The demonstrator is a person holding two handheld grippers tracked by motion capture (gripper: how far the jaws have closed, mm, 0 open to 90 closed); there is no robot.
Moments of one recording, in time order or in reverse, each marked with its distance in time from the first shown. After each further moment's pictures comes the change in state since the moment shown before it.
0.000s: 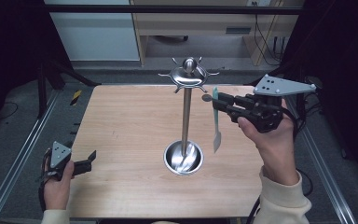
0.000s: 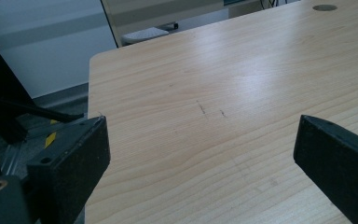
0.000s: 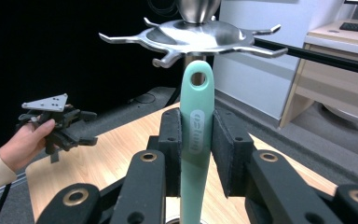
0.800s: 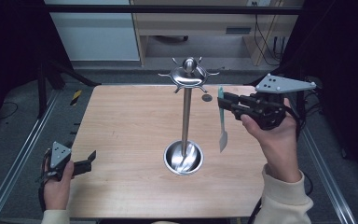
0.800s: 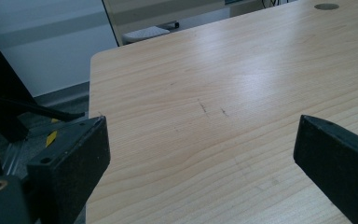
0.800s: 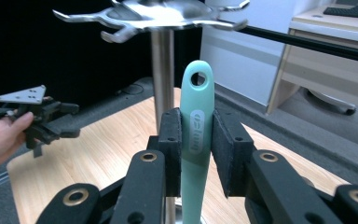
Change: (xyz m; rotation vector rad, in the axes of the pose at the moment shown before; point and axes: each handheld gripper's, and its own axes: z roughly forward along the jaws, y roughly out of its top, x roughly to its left) left arm 0.000 -0.001 0.000 0.003 0.004 -0.002; right arm -0.014 -0.006 0.000 0.048 -0.055 0.019
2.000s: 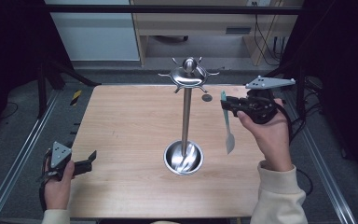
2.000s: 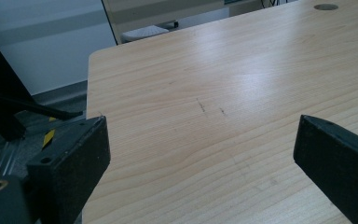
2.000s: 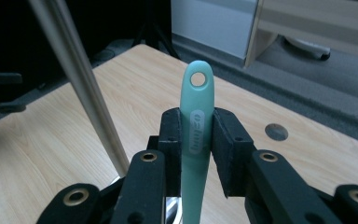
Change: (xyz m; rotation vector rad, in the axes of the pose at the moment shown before) left arm 0.000 -0.001 0.002 0.000 -0.004 -0.011; right arm -0.036 -0.027 0.031 0.170 -0.114 0.079
